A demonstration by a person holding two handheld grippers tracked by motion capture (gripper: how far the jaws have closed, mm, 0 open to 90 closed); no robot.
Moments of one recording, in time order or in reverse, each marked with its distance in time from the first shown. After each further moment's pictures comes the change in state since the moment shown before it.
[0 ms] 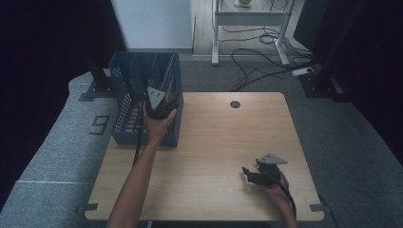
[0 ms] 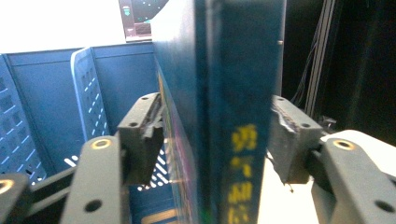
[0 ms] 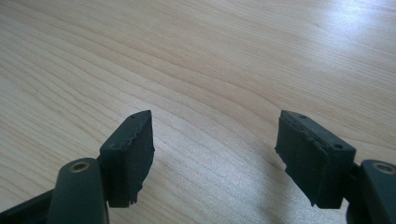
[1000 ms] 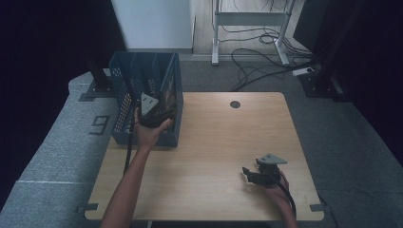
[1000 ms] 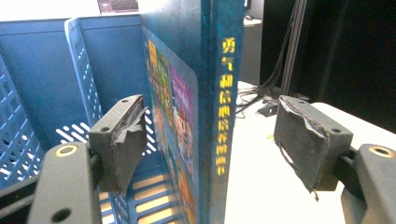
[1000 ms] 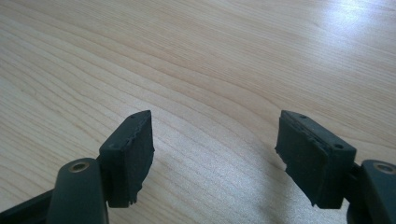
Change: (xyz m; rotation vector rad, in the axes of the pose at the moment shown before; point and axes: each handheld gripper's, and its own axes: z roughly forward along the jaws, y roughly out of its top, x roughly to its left) left arm 0.011 -0.004 -0.035 0.094 -0.109 -0.015; right arm 0.000 0.000 0.000 0.005 -0.001 0.003
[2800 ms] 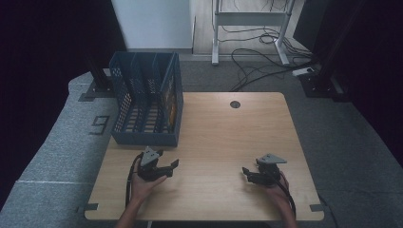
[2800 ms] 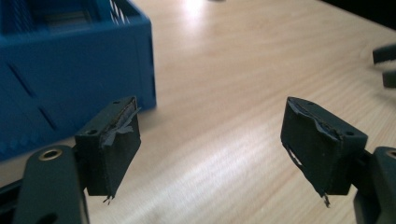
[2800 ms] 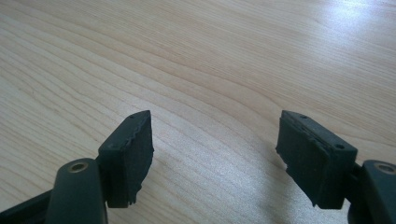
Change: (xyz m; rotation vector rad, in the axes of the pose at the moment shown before) left arm -0.035 -0.140 -0.072 0.335 -0.216 -0.057; right arm 0.000 0.000 0.001 0.011 -0.002 0.005
